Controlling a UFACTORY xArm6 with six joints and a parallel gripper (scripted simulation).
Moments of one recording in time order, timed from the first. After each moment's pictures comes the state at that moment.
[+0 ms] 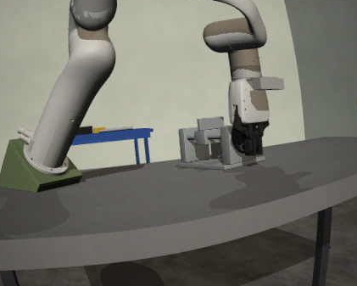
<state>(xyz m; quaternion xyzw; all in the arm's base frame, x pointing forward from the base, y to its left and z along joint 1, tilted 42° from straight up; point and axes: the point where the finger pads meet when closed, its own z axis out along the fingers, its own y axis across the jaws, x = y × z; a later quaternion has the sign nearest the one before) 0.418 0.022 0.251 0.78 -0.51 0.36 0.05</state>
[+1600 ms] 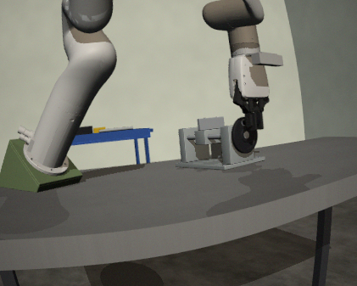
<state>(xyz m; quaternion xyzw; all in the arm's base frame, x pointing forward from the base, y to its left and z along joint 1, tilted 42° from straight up) 0.397 0.051 0.296 0.78 -0.51 0.36 0.04</state>
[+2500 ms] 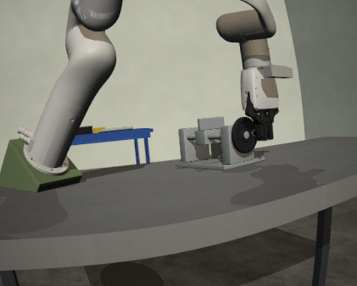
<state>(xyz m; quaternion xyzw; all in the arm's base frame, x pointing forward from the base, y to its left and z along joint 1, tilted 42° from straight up) 0.441 0.056 0.286 0.78 -0.51 0.36 0.04</state>
